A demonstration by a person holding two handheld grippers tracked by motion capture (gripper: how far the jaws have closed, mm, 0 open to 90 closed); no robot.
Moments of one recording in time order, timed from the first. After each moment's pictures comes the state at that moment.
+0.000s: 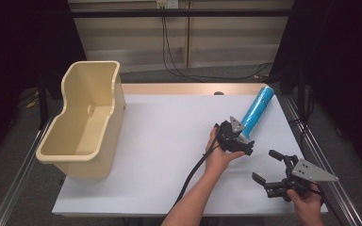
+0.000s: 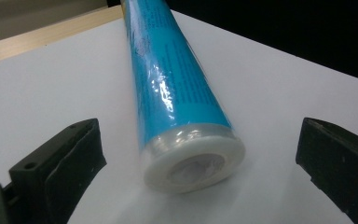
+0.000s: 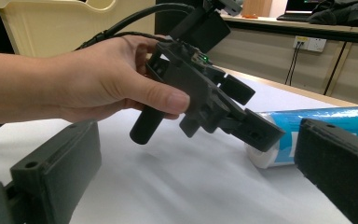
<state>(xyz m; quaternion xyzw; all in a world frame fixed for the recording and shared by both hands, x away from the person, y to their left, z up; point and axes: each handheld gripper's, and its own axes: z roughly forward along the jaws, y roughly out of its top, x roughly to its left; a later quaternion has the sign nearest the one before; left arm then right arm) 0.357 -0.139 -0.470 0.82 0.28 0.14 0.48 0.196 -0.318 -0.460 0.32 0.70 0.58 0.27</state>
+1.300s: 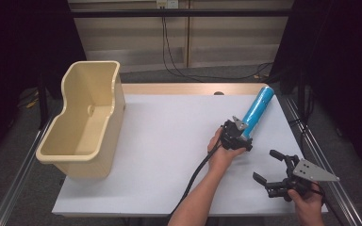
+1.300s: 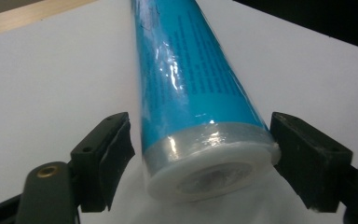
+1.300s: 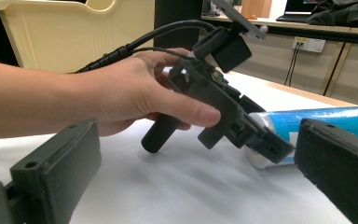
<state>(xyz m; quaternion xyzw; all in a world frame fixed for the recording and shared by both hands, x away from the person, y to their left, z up) 0.368 -0.155 -0.482 0.84 0.30 0.13 0.44 0.196 -0.320 -0.460 0.32 0.70 0.58 0.27</state>
